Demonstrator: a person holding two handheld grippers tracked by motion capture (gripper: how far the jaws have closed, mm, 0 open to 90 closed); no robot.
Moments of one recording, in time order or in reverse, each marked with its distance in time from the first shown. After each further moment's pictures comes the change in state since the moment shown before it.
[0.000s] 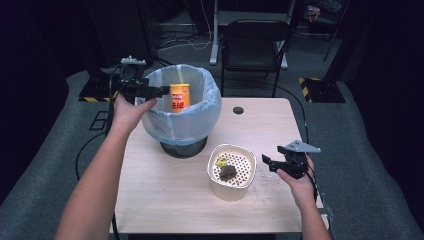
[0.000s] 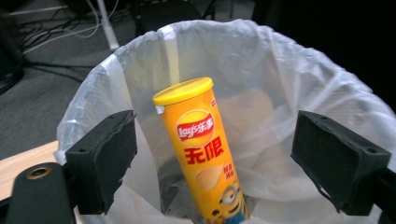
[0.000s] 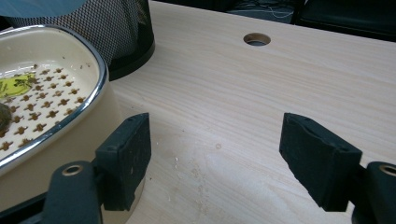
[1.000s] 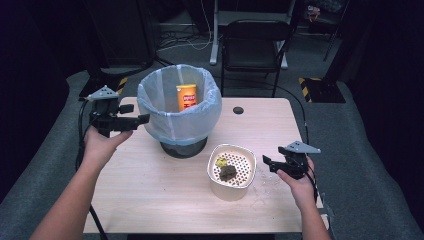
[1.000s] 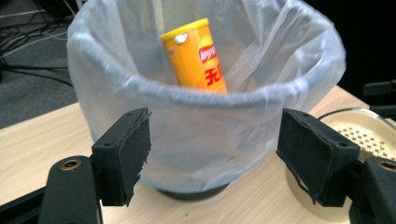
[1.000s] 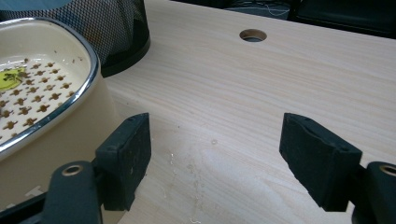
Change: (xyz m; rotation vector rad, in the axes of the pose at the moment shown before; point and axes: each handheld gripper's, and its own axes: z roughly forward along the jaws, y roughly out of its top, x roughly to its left) left arm 0.008 -0.080 -0.057 -0.024 -0.077 0.025; right arm -0.001 -0.003 0.001 0.015 -0.015 -0.004
